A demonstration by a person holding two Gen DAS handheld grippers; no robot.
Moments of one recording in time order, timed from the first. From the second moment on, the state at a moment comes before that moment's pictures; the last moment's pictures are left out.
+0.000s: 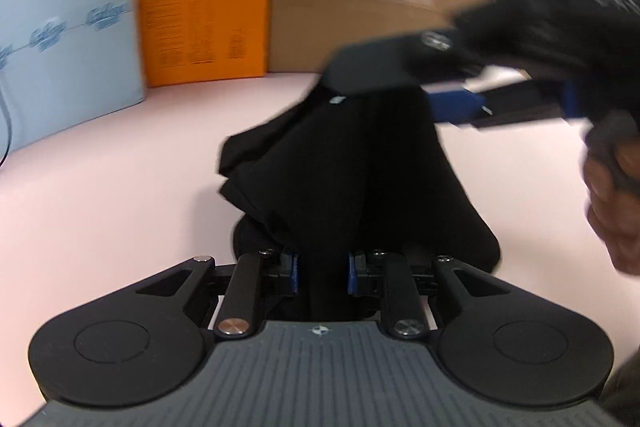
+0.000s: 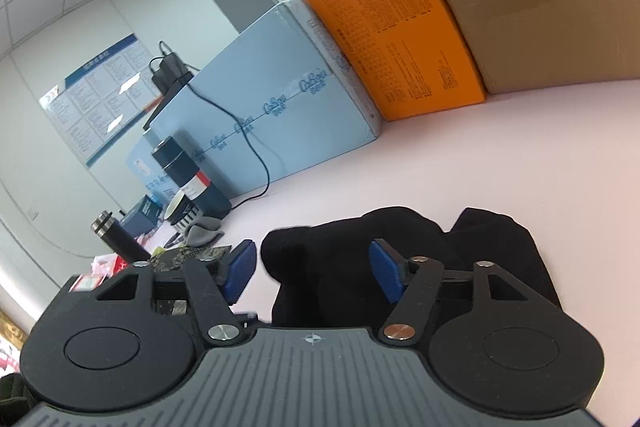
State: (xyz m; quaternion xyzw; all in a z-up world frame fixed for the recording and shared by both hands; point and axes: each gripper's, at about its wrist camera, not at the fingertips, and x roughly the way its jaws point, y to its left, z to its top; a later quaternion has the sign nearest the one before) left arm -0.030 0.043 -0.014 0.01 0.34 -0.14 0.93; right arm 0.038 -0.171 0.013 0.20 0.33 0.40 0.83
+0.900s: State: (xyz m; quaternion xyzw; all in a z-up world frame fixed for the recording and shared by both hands) left arm -0.014 0.063 -0.027 -0.04 0.37 -0.08 0.92; right arm 0.040 -0.162 0.025 0.11 0.29 0.41 0.86
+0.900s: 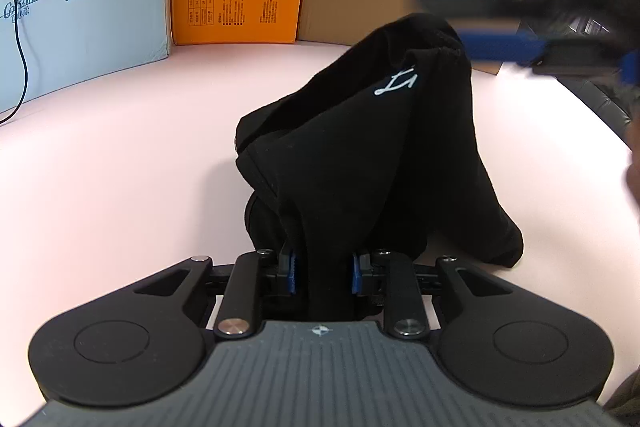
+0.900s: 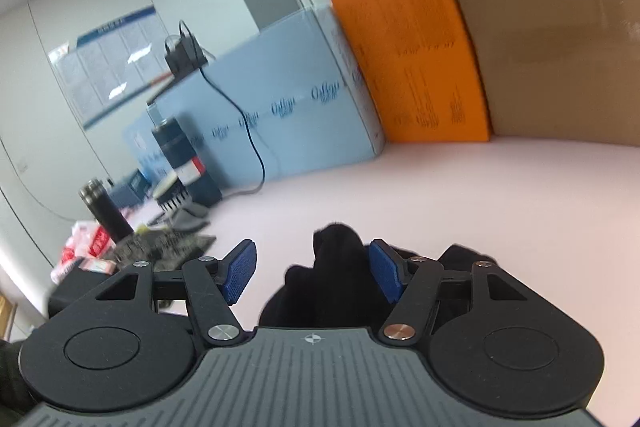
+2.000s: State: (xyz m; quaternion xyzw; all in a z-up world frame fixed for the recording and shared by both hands) left arm 0.112 0.131 0.035 0.10 0.30 0.09 0.94; right arm -0.025 -0.344 0.047 0.31 0.17 0.16 0.92
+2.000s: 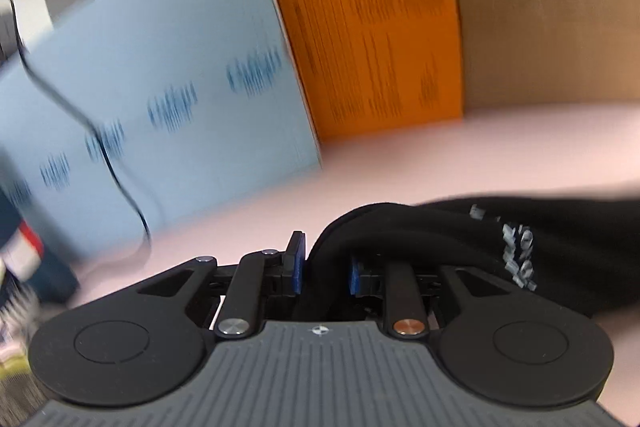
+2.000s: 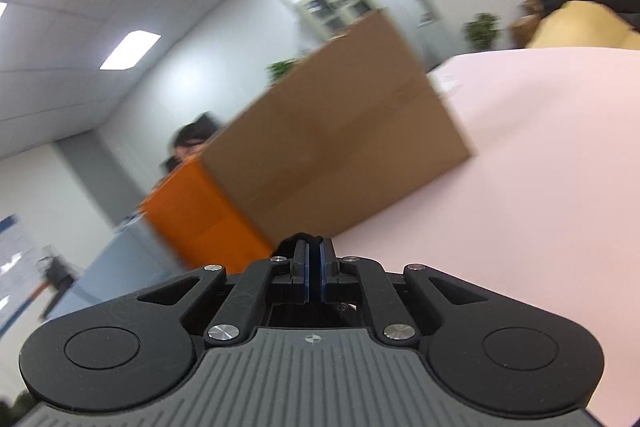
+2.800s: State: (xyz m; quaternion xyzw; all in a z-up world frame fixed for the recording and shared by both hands) left arm 0.088 0.082 0.050 0.17 0.30 -0.05 0.94; right arm -0.009 -0.234 0.041 0.20 0.33 0.43 0.82
